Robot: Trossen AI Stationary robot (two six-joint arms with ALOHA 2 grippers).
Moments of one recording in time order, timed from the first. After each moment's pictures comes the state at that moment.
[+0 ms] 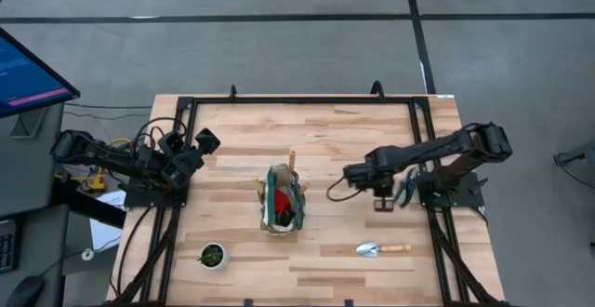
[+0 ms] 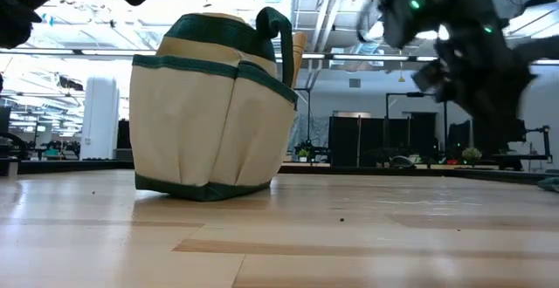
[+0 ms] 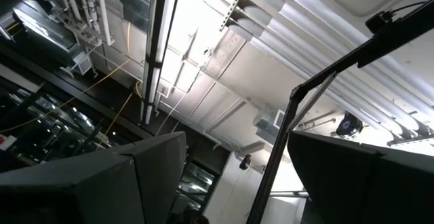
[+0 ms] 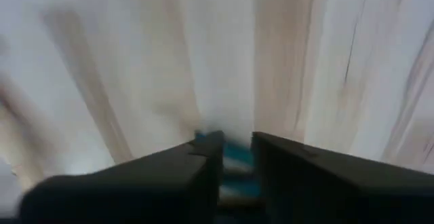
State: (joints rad) left arm -0.16 0.77 0.11 1.52 -0.21 -0.45; right arm 0.08 1.54 0.97 -1.20 -0.02 0.14
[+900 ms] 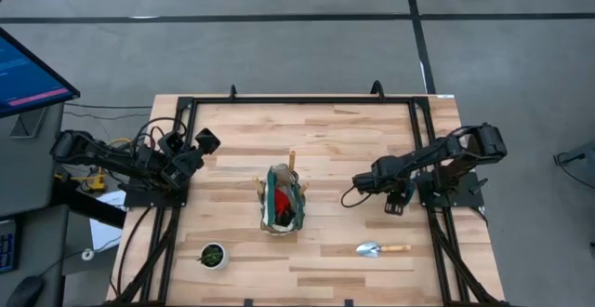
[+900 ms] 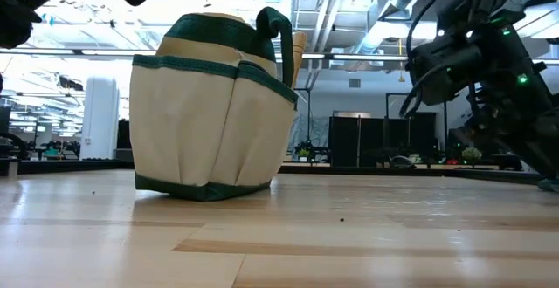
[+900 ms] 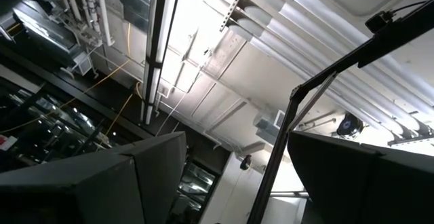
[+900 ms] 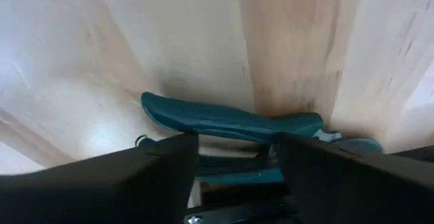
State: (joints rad) left arm -0.16 0.77 0.11 1.52 -0.21 -0.45; right arm 0.08 1.60 0.72 -1.11 -0.02 0.31
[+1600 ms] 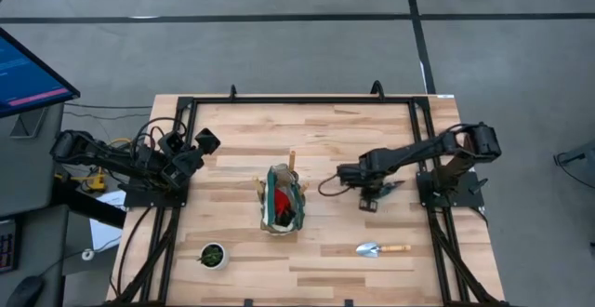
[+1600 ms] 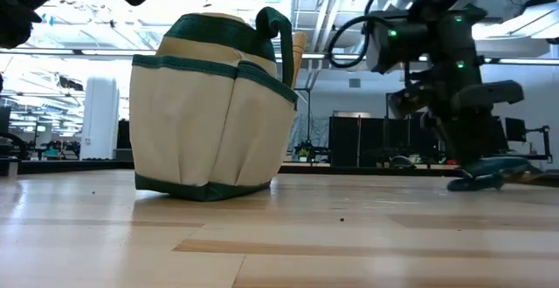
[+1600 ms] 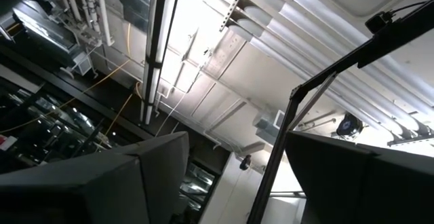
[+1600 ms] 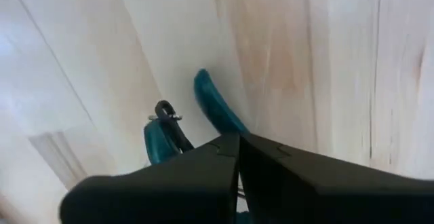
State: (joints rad) left arm -0.16 0.77 0.11 1.52 -0.21 -0.45; right arm 0.03 1.64 0.89 -0.91 -0.02 0.26
